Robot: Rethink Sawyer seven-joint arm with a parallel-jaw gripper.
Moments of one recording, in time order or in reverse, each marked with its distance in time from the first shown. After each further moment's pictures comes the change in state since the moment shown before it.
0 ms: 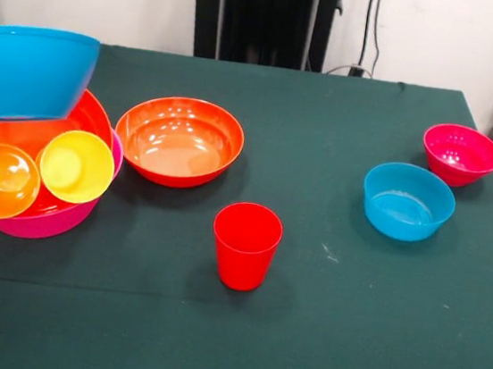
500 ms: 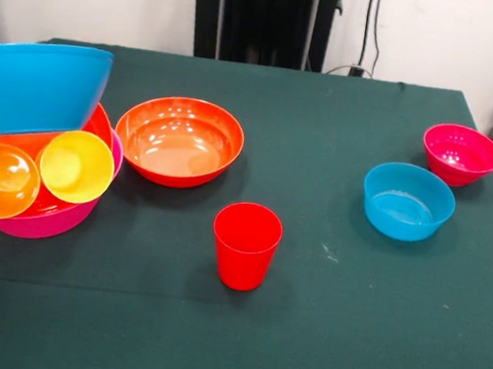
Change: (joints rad) arm 0.002 0.026 -0.002 0.000 -0.004 0.000 0.000
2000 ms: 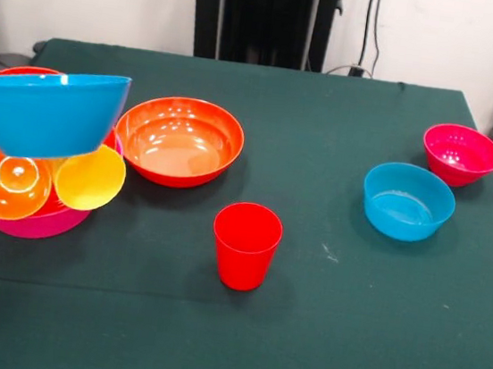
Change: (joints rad) arm -0.001 0.045 -0.008 0.000 -0.028 0.000 0.000
